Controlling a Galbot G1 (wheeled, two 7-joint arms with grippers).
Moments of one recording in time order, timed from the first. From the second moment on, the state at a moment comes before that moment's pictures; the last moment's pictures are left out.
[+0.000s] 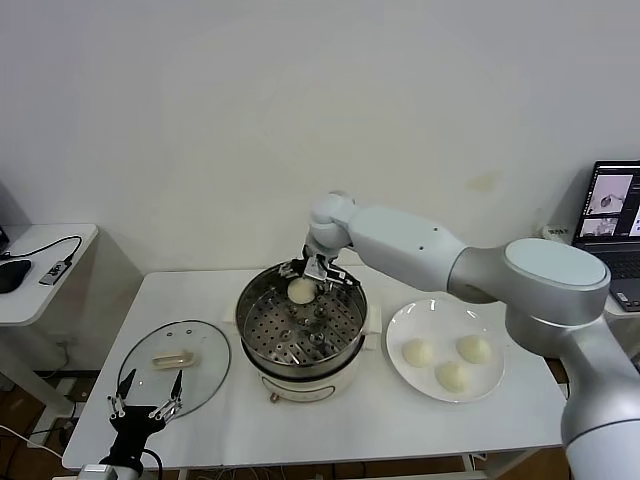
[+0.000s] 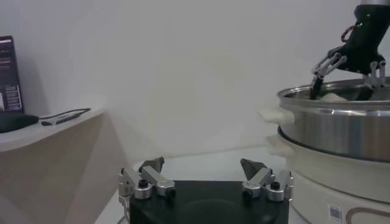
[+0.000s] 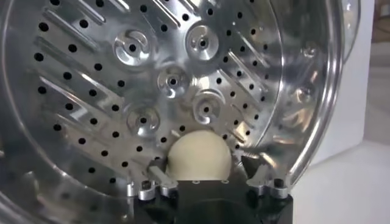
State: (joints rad) left arm 1.72 -1.24 -0.71 -1.97 -0.25 -0.11 -0.03; right arm 0.40 1.39 -1.18 0.95 -0.32 0.49 -0.89
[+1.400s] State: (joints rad) left arm 1.71 -1.19 -0.73 -1.99 -0.26 -0.07 -0.02; right arm 0.48 0.58 -1.21 1.63 0.14 -0.37 -1.04
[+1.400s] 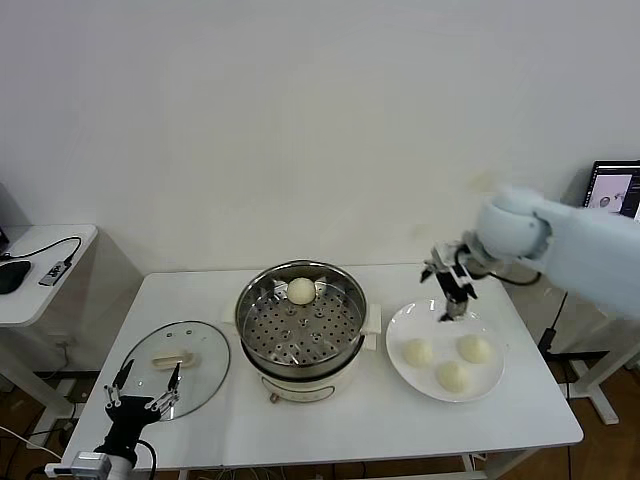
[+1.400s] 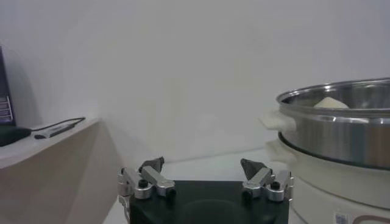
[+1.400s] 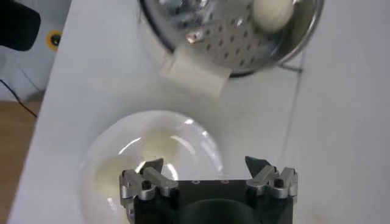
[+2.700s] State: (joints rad) left arm 1.71 -1.20 -0.76 -1.96 -0.25 -0.08 -0.02; right arm 0.01 0.80 -0.93 1.30 -0.12 -0.31 -1.02
